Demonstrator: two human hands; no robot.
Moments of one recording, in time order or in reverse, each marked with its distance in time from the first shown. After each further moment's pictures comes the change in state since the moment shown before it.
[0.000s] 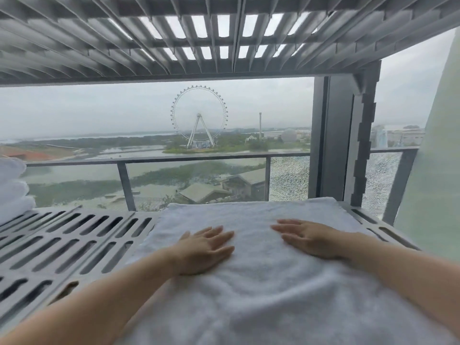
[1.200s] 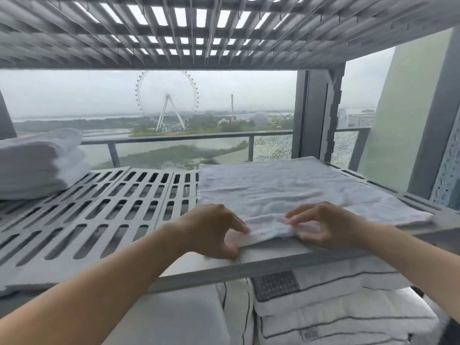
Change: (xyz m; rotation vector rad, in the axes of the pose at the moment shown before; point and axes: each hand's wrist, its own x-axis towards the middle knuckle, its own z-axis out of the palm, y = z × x) left_hand -0.274 0.011 -0.017 0.139 0.203 0.459; right_hand -0.207 -0.253 0.033 0.009 0.248 -0.018
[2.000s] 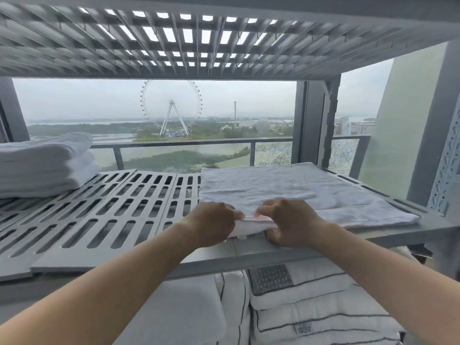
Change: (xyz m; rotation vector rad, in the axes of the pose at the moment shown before) left_hand 0.003 0.013 0.003 0.365 0.062 -0.066; right_hand 0.028 -0.054 0.016 -0.375 0.164 -0.091
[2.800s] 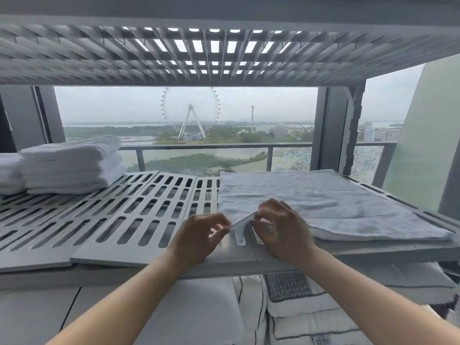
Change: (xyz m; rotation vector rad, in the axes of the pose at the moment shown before) left_hand -0.061 -0.023 0.041 -0.702 0.534 -0.261; right_hand 0.016 -0.052 0.024 0.355 0.447 0.107
